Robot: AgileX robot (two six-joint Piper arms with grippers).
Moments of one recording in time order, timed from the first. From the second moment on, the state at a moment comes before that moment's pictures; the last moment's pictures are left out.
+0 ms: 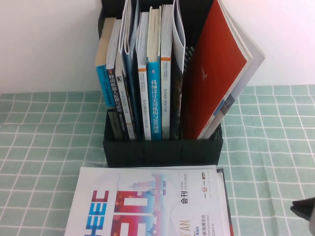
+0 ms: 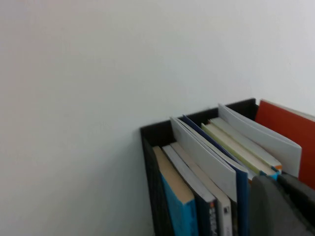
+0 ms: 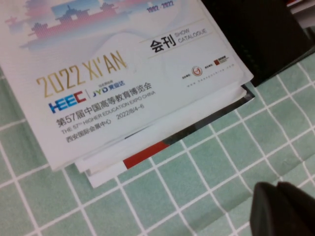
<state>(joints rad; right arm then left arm) 0.63 0.87 -0.57 0.05 0.59 -0.50 -0.67 0.62 -0.93 0.71 0.51 -0.58</state>
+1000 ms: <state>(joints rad) 0.63 0.50 -0.32 0.11 0.63 -0.46 -0.67 0.62 -0.52 0.70 0.07 -0.95</state>
